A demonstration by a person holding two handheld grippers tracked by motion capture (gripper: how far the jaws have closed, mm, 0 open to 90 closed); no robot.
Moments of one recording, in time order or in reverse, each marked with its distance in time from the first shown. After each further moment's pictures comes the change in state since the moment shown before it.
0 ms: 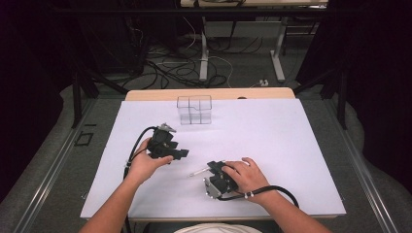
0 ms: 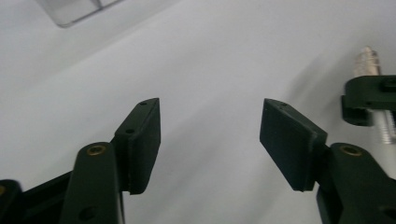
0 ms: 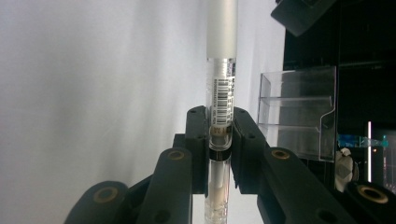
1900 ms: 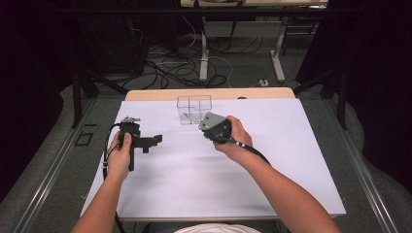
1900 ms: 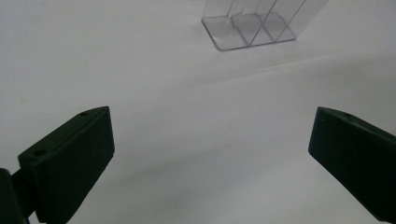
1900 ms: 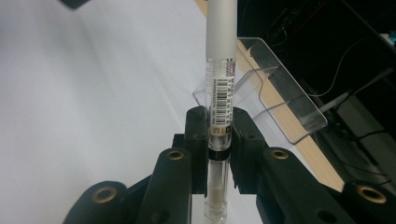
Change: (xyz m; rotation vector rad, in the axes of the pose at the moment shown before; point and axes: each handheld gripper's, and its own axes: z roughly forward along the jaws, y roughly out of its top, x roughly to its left) left arm 0.074 -0.030 -0.029 -0.196 0.199 -0.294; right arm -0.125 -0.025 0.047 -0.123 0.028 0.764
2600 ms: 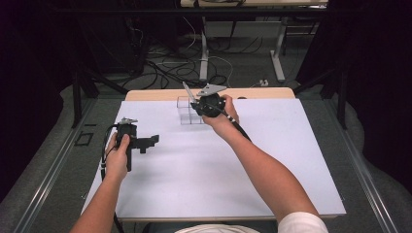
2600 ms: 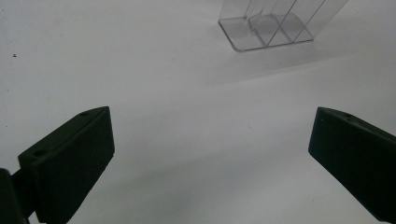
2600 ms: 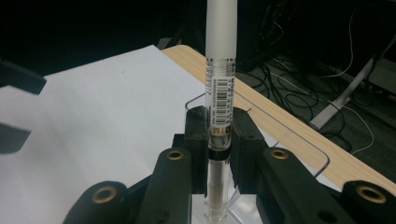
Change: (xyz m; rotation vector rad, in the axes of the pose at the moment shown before) left arm 0.008 -0.005 -0.001 -0.020 0.027 0.000; right arm -0.052 0.030 0.041 -0.107 0.012 0.377
